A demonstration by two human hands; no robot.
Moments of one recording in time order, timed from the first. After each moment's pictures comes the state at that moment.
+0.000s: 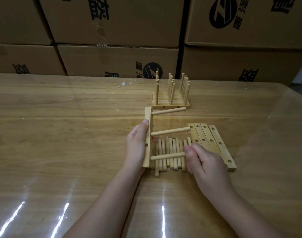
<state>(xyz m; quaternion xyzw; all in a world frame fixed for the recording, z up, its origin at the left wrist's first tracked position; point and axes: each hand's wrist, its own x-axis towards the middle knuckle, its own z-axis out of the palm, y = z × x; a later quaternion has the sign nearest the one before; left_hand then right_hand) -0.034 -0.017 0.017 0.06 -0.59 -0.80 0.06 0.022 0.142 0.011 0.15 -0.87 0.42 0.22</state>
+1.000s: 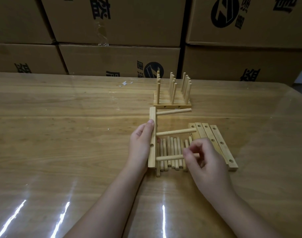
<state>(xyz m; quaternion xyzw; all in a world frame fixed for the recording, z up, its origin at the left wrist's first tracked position) -0.034 -0.014 0.015 0.04 -0.61 -0.79 0.05 0.024 0.141 0.007 0.15 -0.85 0.44 0.25</state>
